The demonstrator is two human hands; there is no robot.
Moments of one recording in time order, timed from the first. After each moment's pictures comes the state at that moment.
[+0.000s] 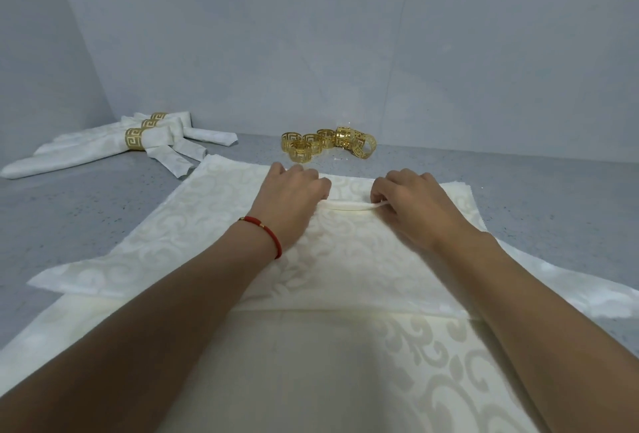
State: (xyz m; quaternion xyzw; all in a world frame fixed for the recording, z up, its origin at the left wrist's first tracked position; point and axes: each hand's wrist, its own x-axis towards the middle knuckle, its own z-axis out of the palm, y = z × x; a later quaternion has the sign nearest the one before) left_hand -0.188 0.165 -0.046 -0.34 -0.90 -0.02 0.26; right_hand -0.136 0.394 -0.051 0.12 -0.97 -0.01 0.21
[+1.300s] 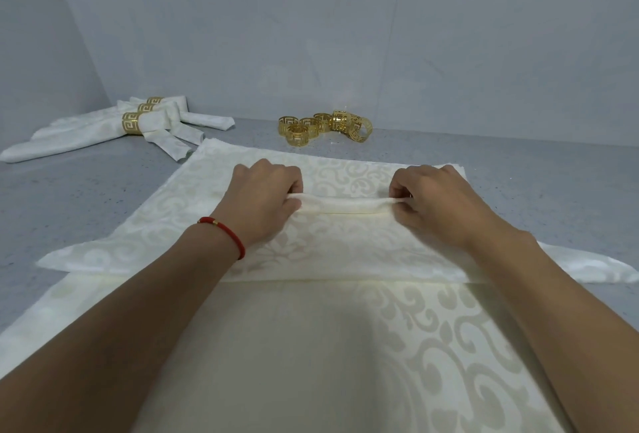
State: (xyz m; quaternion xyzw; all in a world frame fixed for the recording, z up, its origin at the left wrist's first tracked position) left_hand -0.157 0.128 -0.040 -0.28 -0.94 -0.13 0.15; right_hand -0.083 0.399 -0.036 0.08 -0.98 0.04 0.19
